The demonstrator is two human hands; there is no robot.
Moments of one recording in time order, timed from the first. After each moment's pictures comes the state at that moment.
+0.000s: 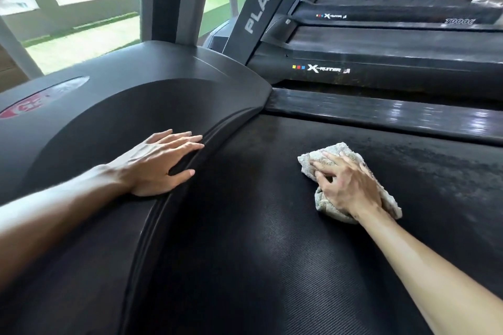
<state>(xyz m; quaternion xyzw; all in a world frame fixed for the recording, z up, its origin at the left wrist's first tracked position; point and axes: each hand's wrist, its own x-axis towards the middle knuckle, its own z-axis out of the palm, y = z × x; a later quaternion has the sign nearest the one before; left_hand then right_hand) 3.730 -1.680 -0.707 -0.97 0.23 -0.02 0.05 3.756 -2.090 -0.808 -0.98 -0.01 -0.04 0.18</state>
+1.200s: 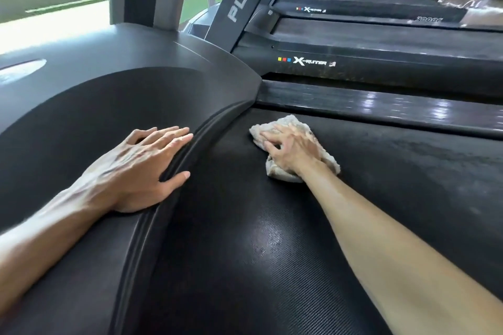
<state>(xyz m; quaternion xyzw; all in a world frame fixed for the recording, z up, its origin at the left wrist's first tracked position) 3.733 -1.680 -0.720 -0.97 0.21 -0.08 0.03 3.851 -1.993 -0.810 -0.98 -0.07 -0.01 0.16</state>
